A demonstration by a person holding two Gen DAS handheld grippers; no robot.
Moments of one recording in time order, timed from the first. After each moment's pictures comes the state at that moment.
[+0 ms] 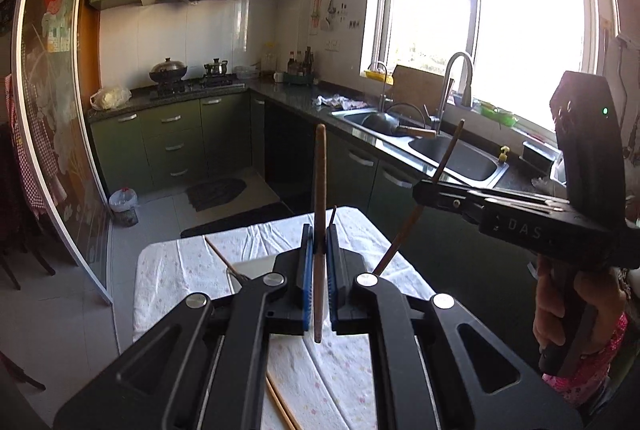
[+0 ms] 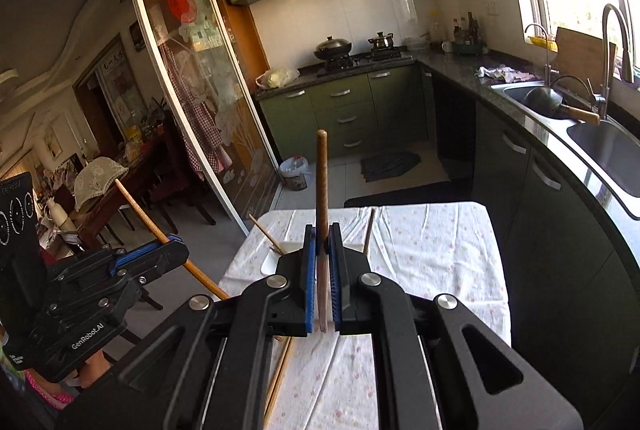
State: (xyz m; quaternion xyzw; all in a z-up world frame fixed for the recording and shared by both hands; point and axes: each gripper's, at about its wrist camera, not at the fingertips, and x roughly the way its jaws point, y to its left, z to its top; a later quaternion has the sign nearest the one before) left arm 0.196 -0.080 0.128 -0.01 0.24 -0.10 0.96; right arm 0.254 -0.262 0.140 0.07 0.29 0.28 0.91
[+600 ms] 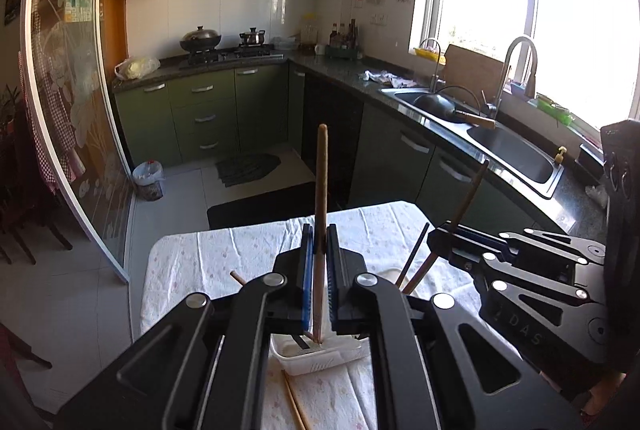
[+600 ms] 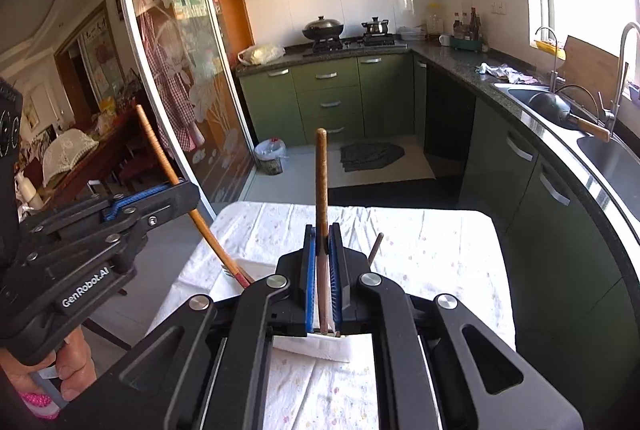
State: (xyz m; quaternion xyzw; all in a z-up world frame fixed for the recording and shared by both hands) left arm 0.314 -0.055 0.065 -0.02 0.32 -0.03 0.95; right arm 0.345 -0.192 0.056 -0.01 0.34 0.25 0.91
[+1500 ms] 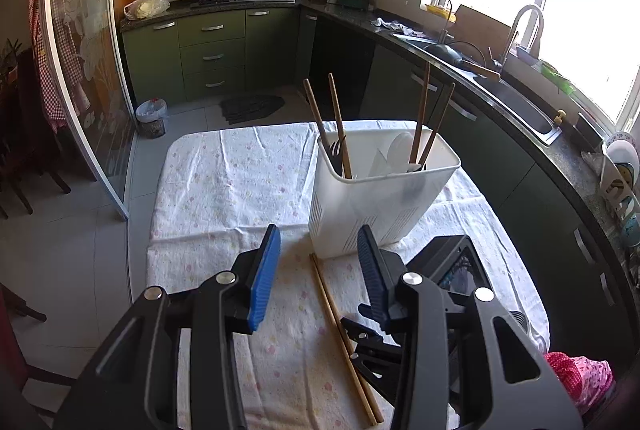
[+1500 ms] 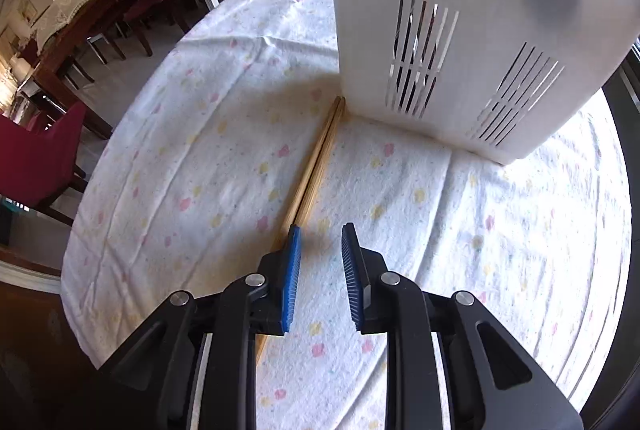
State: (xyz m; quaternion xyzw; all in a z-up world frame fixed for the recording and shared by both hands) left arm 0.220 0.008 -0.005 -0.05 0.39 -0.04 0.92; right arm 0.272 -0.096 -0.161 -0.13 0.54 0.26 0.79
